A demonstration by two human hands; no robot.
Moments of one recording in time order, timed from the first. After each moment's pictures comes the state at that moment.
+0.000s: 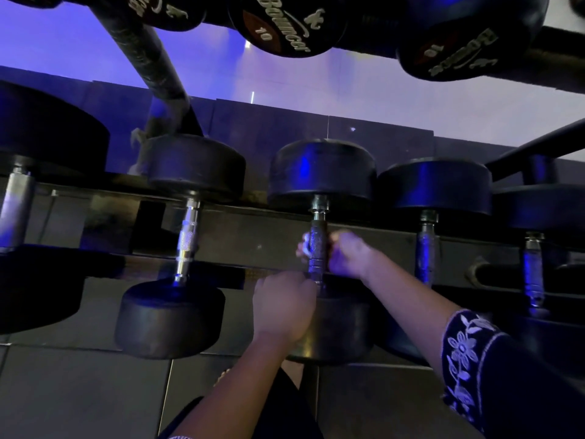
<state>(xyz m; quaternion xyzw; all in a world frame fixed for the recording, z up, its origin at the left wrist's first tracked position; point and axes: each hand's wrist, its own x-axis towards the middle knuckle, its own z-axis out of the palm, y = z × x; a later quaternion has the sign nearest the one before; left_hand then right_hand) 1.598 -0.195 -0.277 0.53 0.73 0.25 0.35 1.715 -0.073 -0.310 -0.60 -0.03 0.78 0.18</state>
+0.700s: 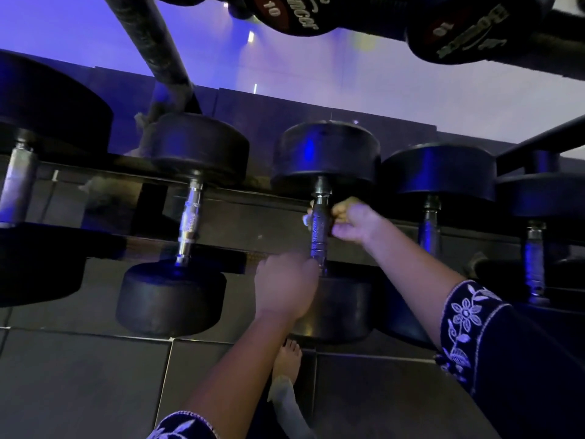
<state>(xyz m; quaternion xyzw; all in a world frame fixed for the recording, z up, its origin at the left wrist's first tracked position) 1.599 -0.195 -0.275 0.51 0.74 0.25 0.36 1.711 -0.050 -0.302 -0.61 -0.07 0.76 0.22</state>
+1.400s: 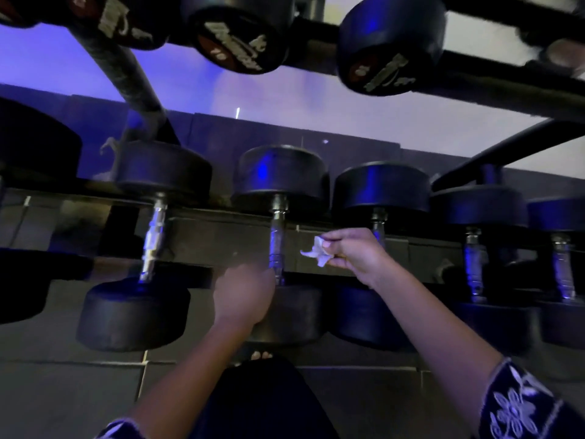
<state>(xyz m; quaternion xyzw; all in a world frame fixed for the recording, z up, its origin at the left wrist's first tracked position) 1.607 -0.191 -0.257 0.49 0.79 0.12 0.34 1.790 -0.093 -0.239 -0.69 -0.32 0.62 0.17</state>
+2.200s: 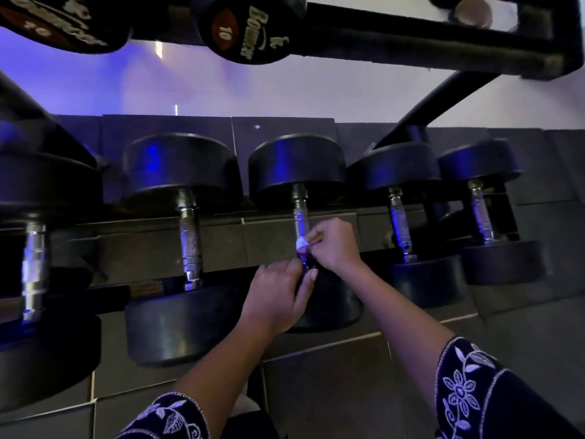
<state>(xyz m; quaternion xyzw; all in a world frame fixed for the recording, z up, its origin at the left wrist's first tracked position) 1.765 -0.182 -0.286 0.76 0.54 0.17 0.33 1.901 -0.110 -0.258 -0.77 -0.54 0.32 0.08</state>
